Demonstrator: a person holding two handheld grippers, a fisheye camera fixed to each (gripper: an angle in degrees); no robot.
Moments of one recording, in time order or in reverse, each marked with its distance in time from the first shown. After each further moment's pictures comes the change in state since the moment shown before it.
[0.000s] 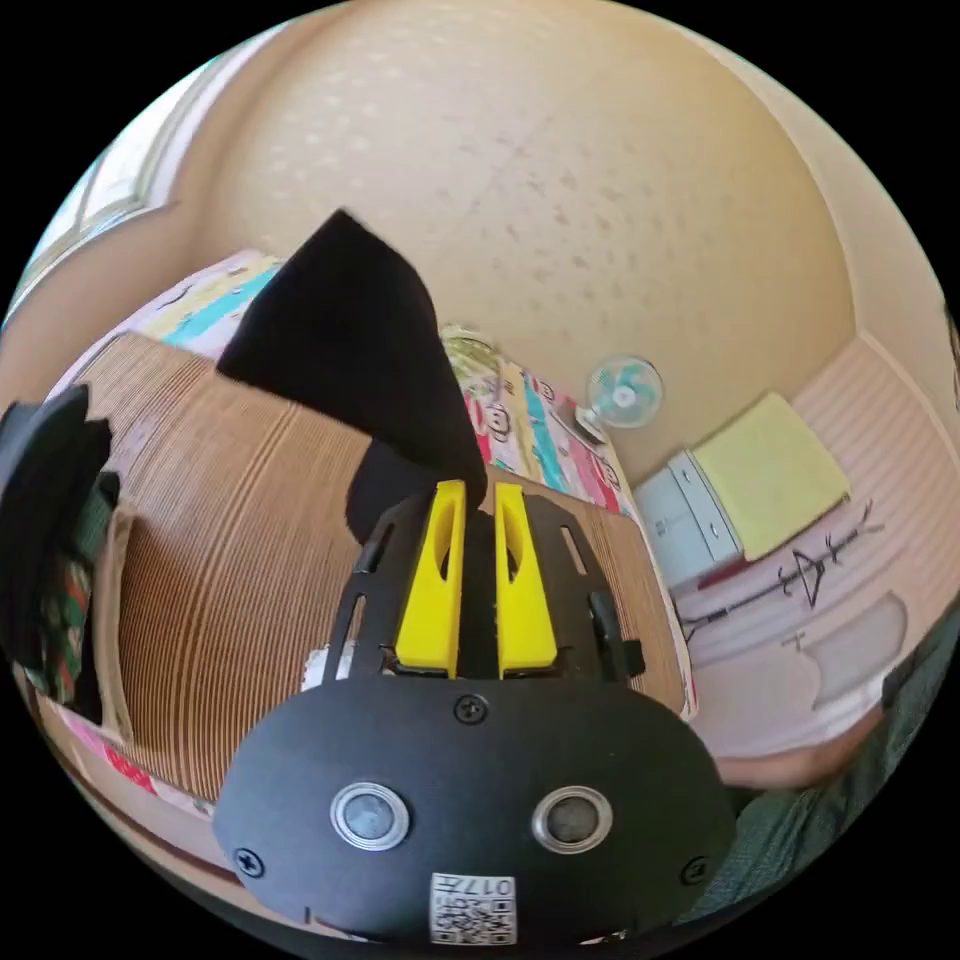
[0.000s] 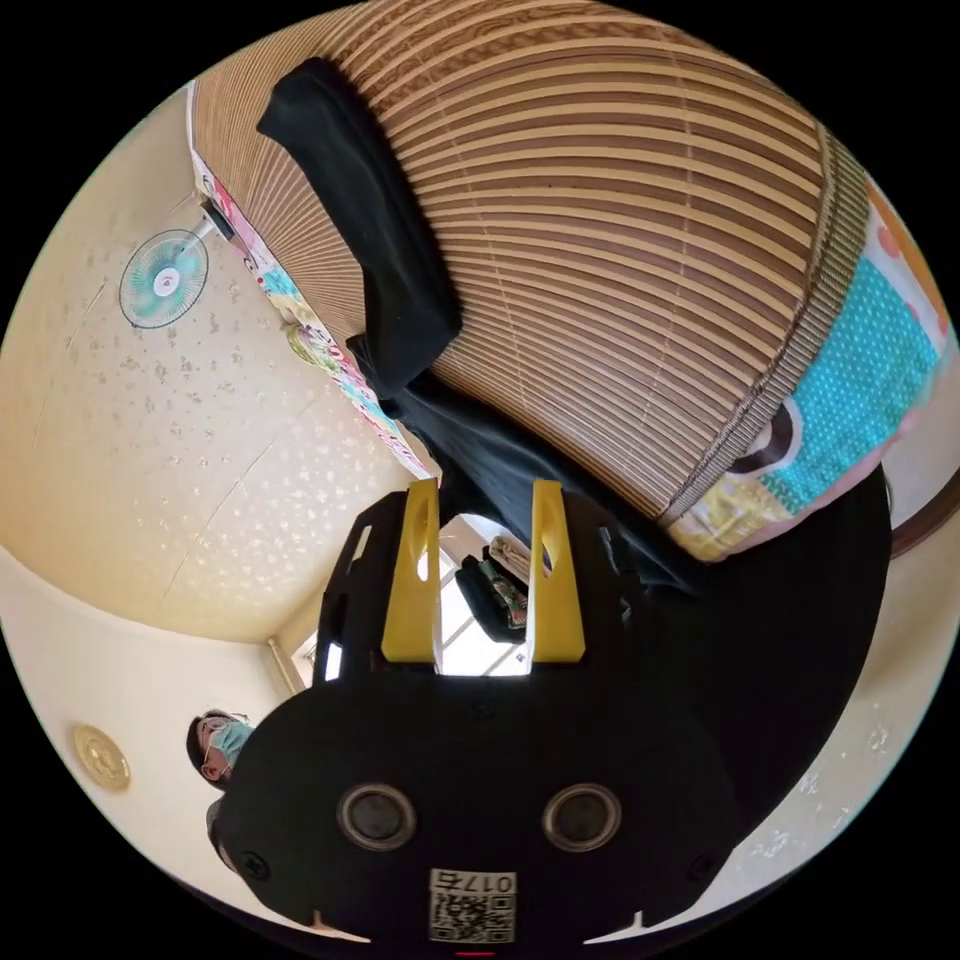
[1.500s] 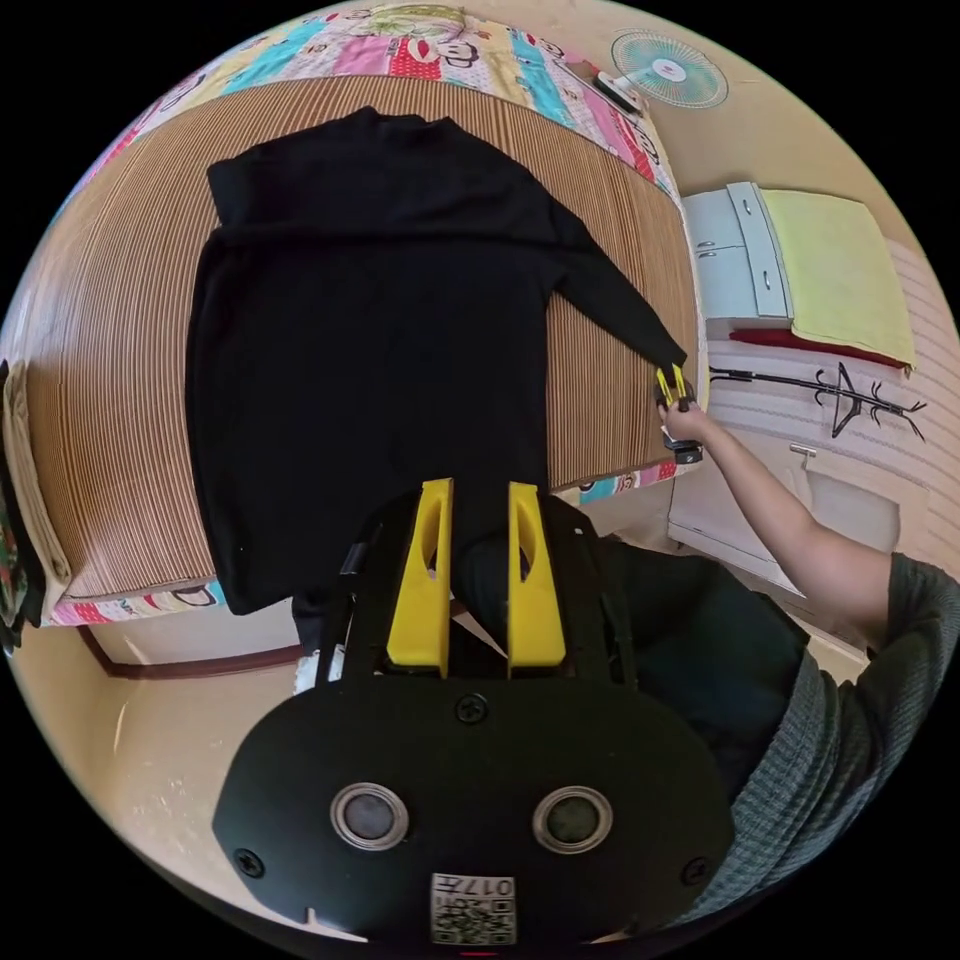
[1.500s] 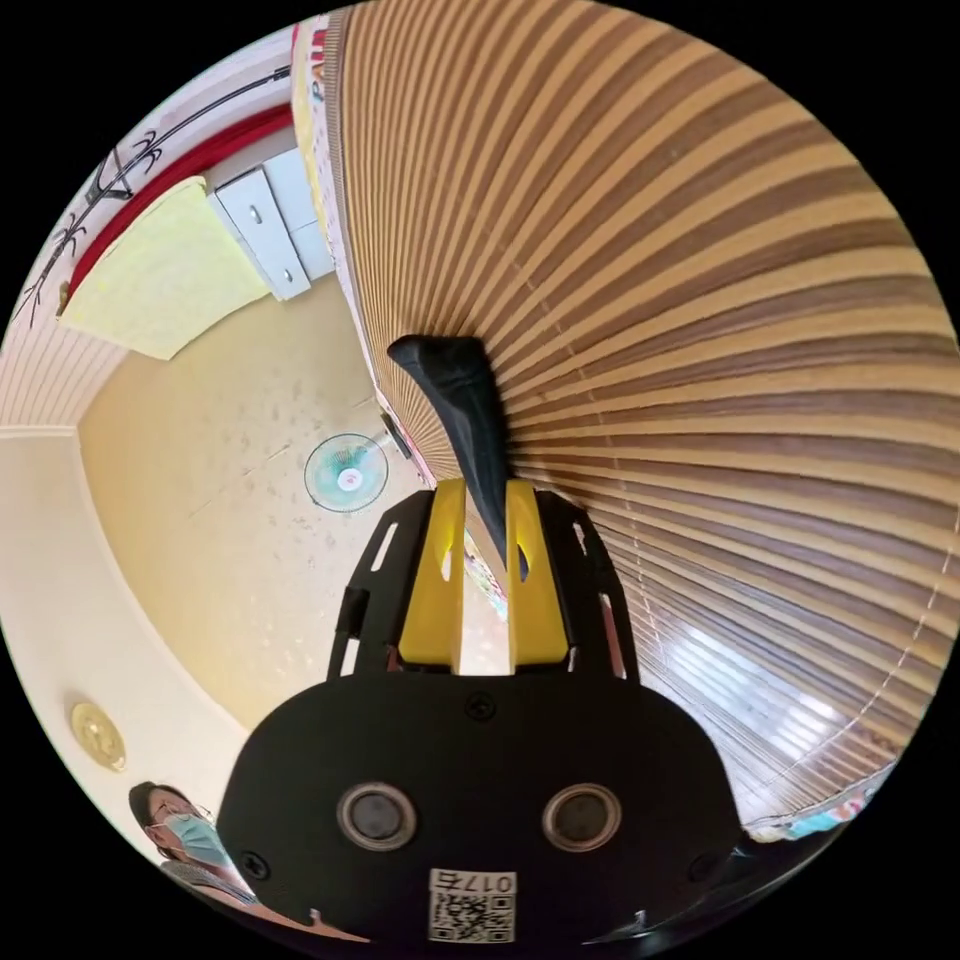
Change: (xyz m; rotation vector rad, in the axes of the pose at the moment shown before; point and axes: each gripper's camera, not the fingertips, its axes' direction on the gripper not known) left arm 0.088 0.437 0.217 -0.935 -0.048 -0.072; right arm 0.038 -0.149 -0.154 0.630 -0.455 -0.100
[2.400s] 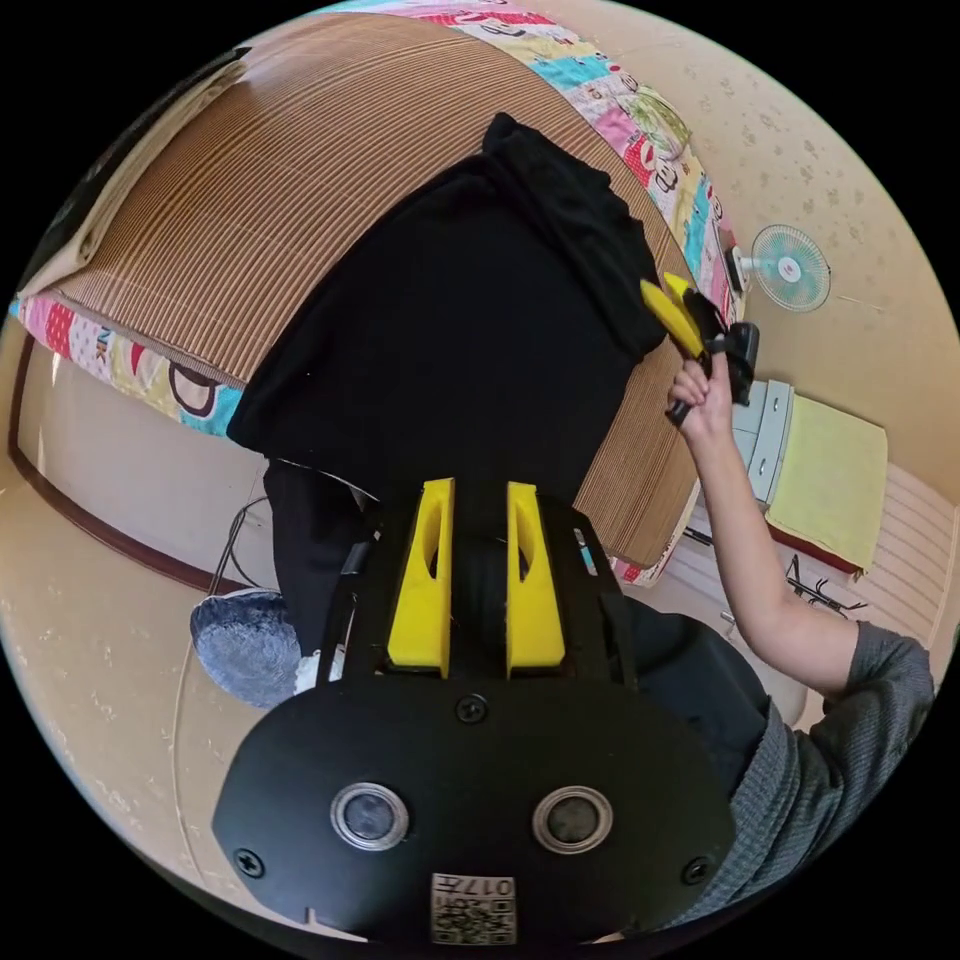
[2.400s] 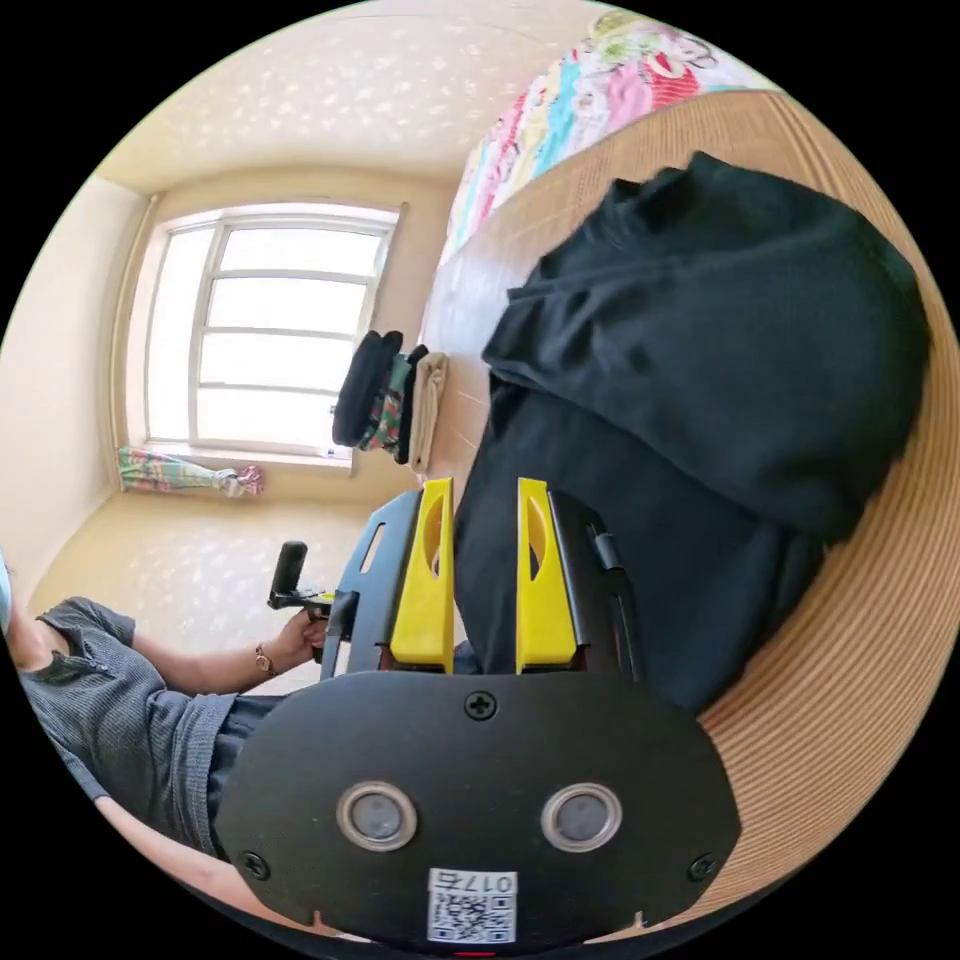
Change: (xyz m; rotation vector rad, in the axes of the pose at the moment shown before) left arm -0.088 0.103 -0.001 0.226 0.192 -0.479; right arm 0.169 0.426 0.296 -1.596 0.529 -0.899
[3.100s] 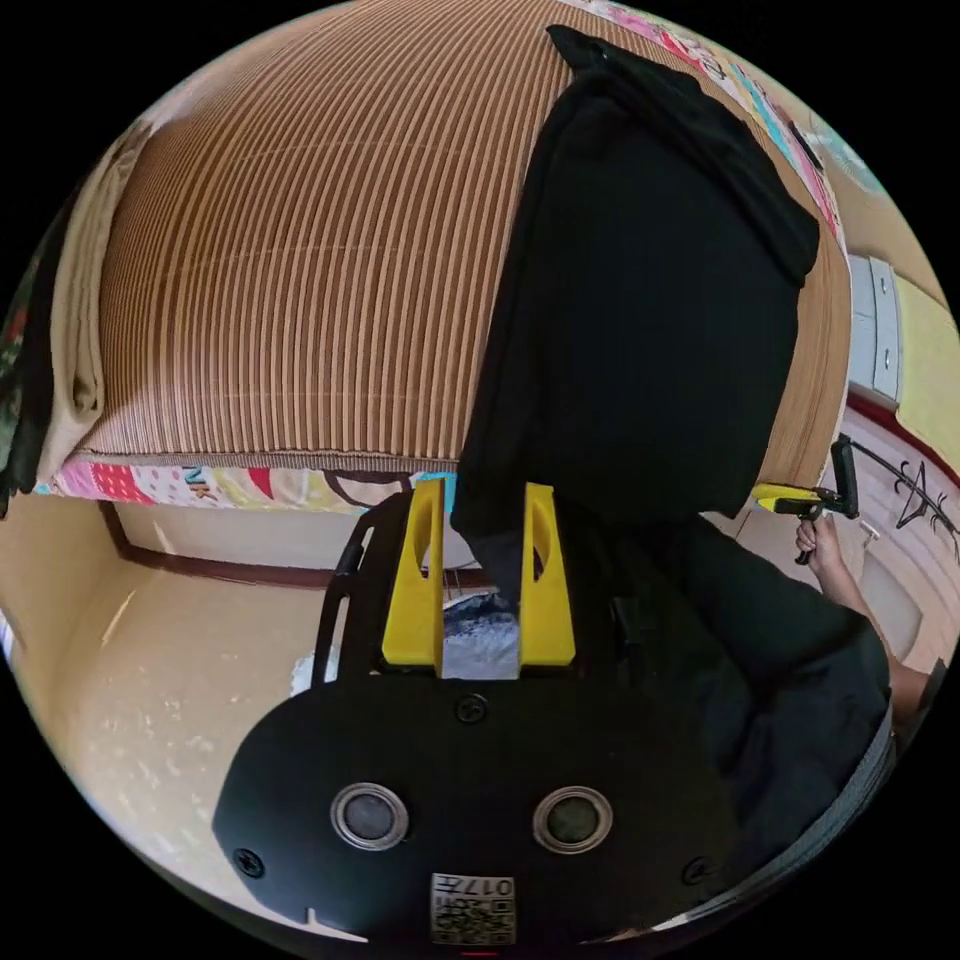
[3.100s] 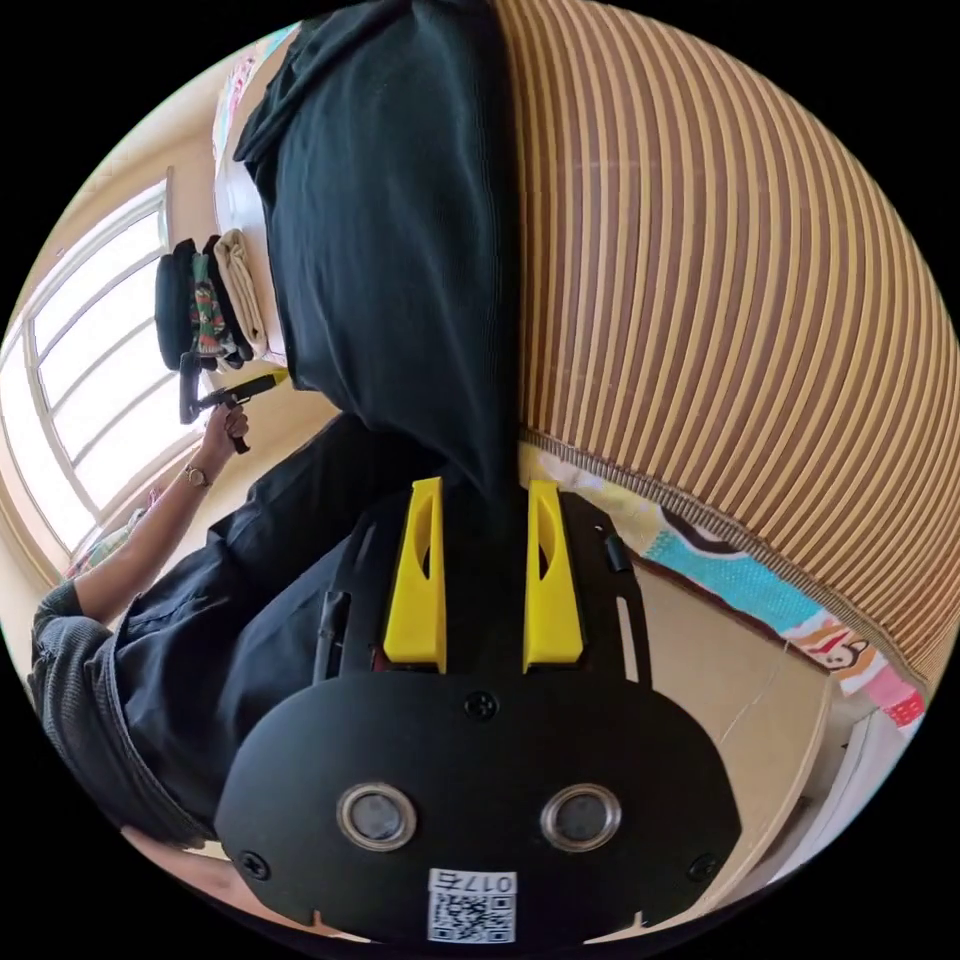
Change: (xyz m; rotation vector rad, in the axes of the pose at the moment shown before) left arm -0.088 -0.115 -0.105 -0.302 -0.395 0.239; right arm 0.100 0.216 0.047 -0.363 0.239 0.483
